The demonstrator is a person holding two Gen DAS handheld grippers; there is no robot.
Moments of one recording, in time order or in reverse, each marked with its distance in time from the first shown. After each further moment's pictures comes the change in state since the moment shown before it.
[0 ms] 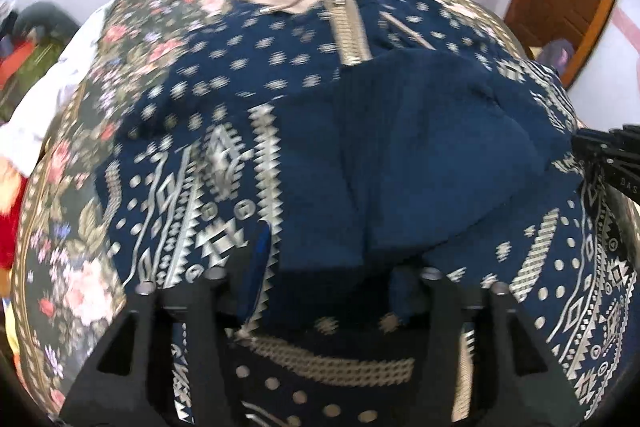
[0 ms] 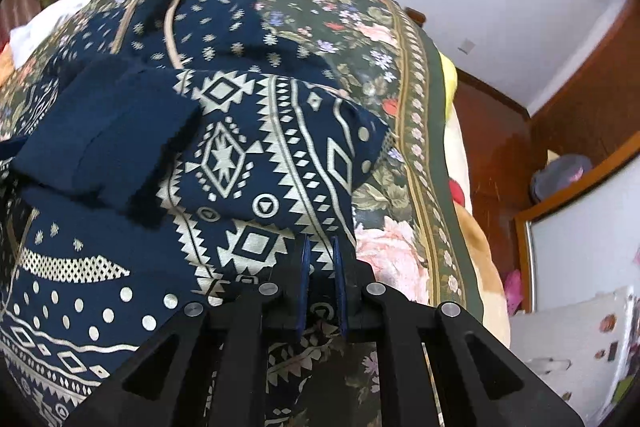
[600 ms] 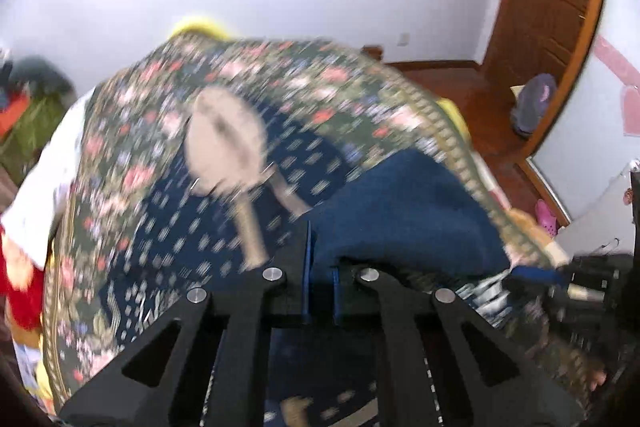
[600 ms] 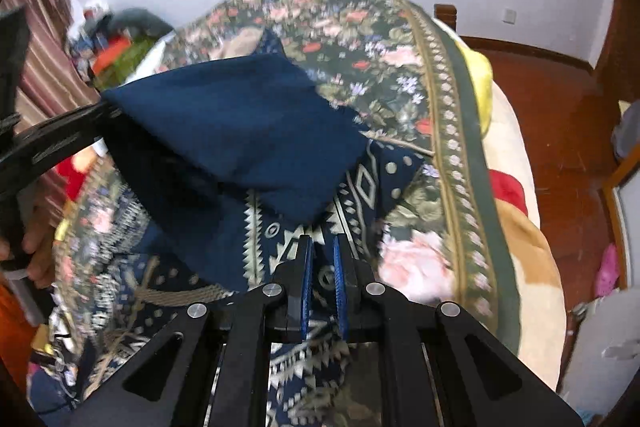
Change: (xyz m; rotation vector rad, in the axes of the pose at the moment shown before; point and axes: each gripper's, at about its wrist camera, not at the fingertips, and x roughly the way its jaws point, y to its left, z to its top) left arm -0.053 -0.082 0.121 0.038 -0.134 -0.014; right arm -0.033 -0.038 0.009 0.178 -0.050 0.379
